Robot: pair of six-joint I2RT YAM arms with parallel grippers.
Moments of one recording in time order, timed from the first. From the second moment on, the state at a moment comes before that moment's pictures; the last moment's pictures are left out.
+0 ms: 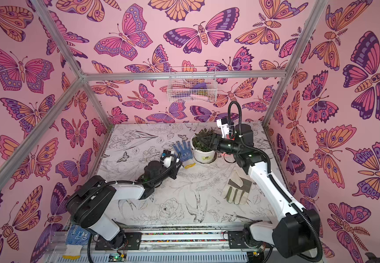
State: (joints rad) left arm -0.60 1.63 0.65 0.69 0.13 -0.27; right arm 0.27 1.27 1.11 -0.14 -0.78 0.79
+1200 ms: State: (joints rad) left arm -0.52 1.99 1.13 0.06 0.08 -0.15; right arm 0.26 1.27 1.11 -0.32 -0.72 0.68
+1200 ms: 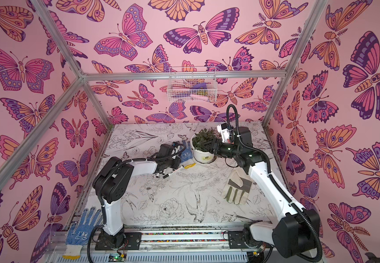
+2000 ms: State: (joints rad) left arm -0.37 1.01 0.54 0.03 -0.42 -0.26; right arm 0.23 1.16 0.53 -0.08 0.54 0.37
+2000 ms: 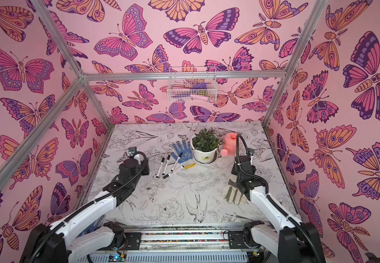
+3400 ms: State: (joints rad) left arm -0.03 1.55 0.32 0.88 -0.07 0.05; right arm 0.01 1.52 0.38 0.73 0.16 0.08
